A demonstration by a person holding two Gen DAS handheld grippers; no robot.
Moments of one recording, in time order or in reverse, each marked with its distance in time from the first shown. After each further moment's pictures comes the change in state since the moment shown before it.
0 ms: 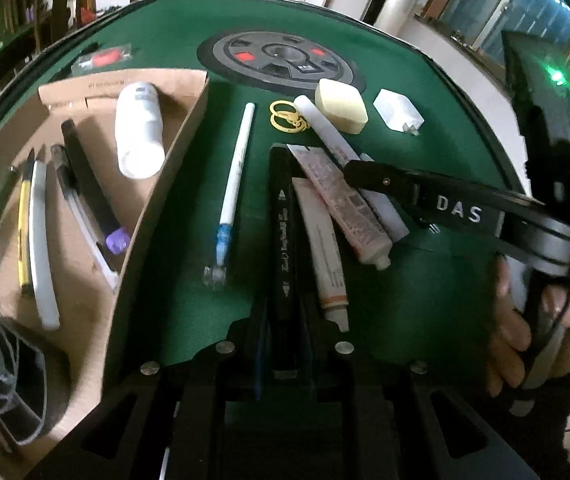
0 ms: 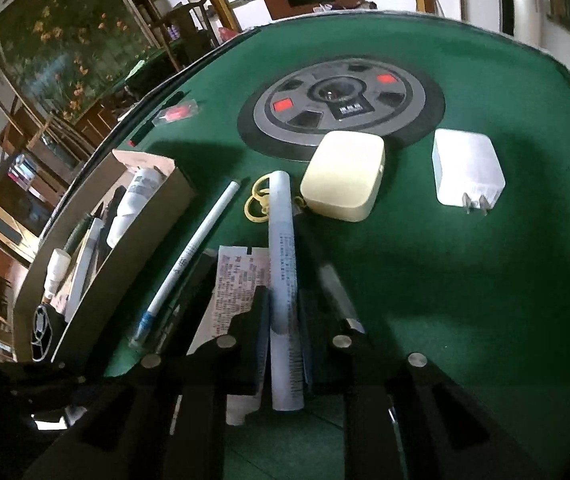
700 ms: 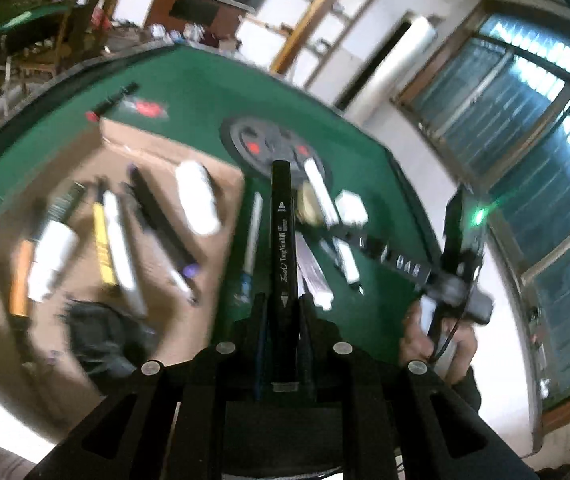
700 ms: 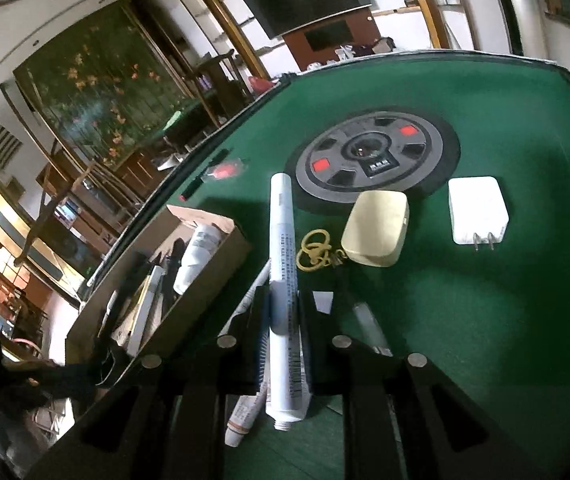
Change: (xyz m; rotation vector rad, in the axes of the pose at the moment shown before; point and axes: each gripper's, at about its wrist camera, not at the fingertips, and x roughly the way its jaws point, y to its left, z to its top) left arm -0.121 0.073 -0.018 -0.170 -0.257 -0.234; right arm -0.037 0.003 0.001 0.047 -0.179 0.194
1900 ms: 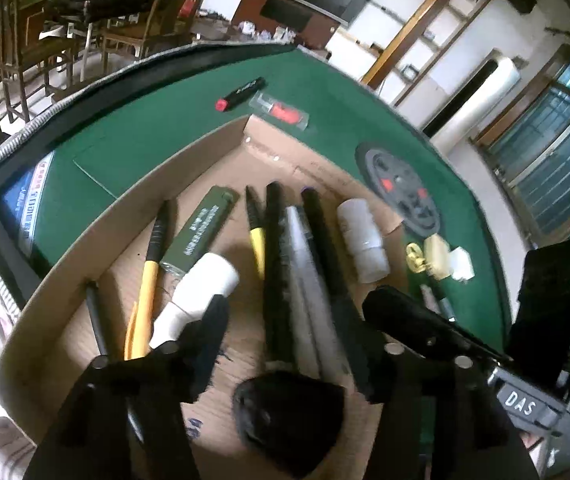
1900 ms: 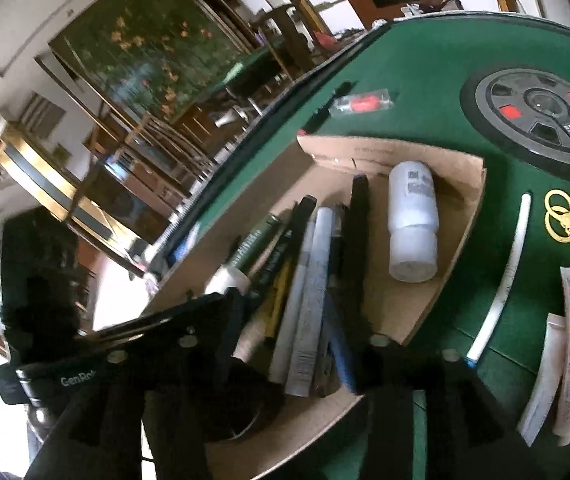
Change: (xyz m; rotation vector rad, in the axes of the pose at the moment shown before) left arm 0.024 0.103 0.021 -0.195 -0.031 0.192; right arm 0.092 0.131 -0.012 -0.024 0.144 0.216
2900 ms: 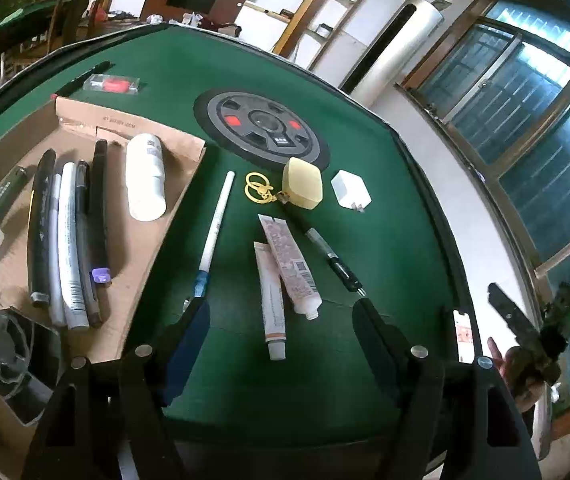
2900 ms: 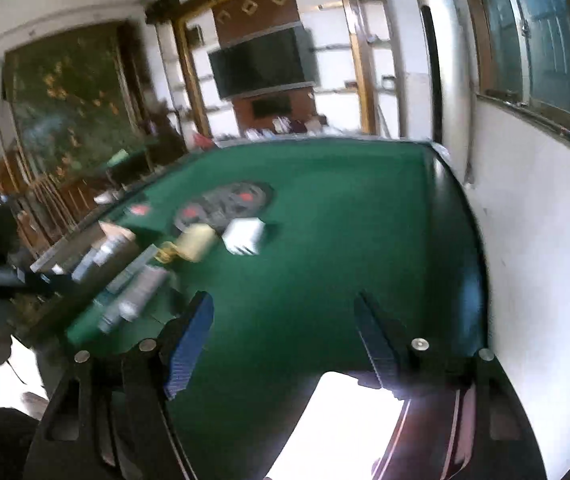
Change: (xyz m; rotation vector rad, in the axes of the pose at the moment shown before) left arm 0.027 -0.145 -0.058 0.210 0.100 -0.164; right arm -0.313 -0.179 -0.095 -0.074 -0.347 -0.550
